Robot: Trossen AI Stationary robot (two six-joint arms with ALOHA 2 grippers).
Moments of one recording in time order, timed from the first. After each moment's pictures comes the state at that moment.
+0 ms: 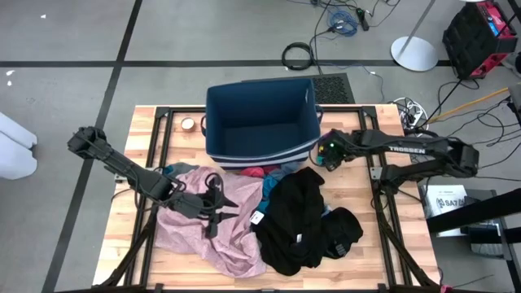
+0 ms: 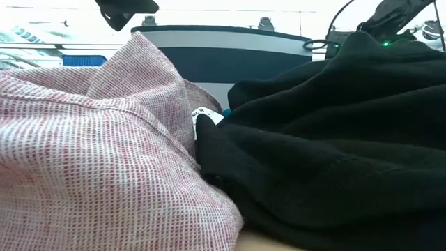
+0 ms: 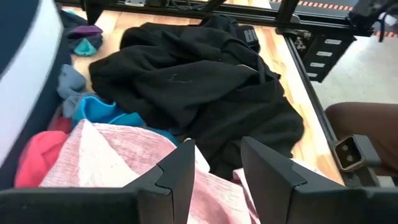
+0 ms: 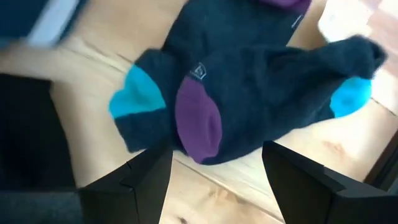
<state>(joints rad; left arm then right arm) -0.51 1.22 0.83 -0.15 -0.36 -0.37 -0.42 1.17 0.65 -0.82 0.20 0.55</state>
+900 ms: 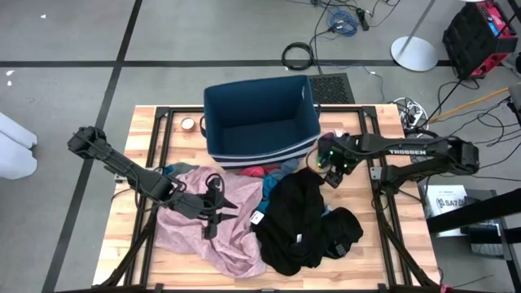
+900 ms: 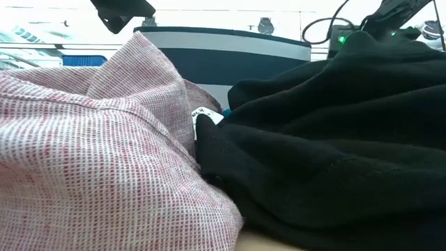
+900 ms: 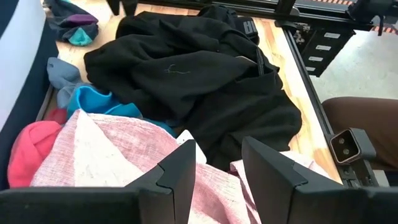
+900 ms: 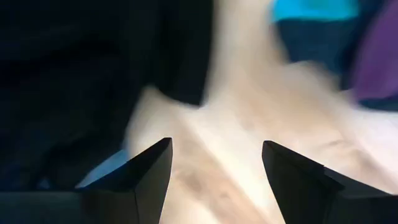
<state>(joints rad) -0.51 1.22 0.83 -0.17 -0.34 -0.39 -0.28 1.14 0.65 -0.86 -0.18 0.47</state>
